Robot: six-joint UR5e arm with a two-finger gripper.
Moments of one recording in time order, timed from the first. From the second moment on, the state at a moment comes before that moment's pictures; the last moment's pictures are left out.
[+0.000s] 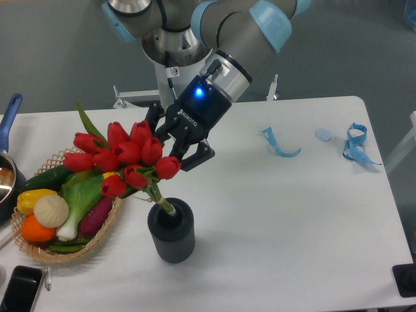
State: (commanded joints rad) arm 2.59 -1.68 -1.77 -0.80 0.42 1.11
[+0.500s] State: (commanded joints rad) arm 2.60 -1.67 -1.76 -0.80 0.35 1.07
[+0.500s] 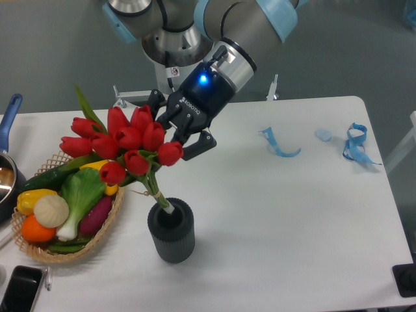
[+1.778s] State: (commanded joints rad) arm 2.86 -1.69 -1.73 -0.80 0.32 1.08
